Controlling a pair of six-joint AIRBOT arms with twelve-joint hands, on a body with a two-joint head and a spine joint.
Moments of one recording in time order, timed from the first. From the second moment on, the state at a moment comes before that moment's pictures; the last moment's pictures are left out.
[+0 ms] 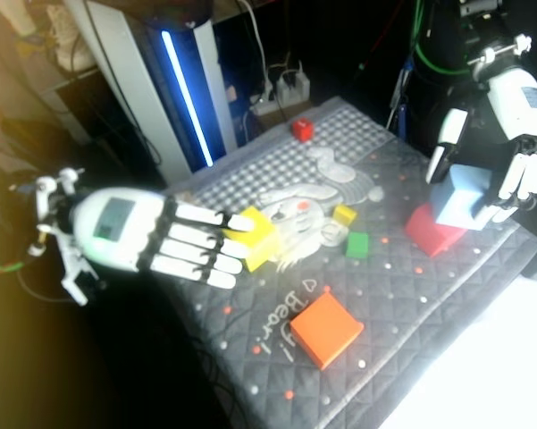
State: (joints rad) left arm 0.41 -1.16 1.54 0.11 -0.24 0.80; right arm -1.01 -0.87 1.11 -0.04 1.14 -0.68
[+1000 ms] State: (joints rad) left arm 0.42 -1.17 1.53 0.11 -0.22 0.83; right arm -1.00 -0.87 1.11 -0.04 1.14 -0.68
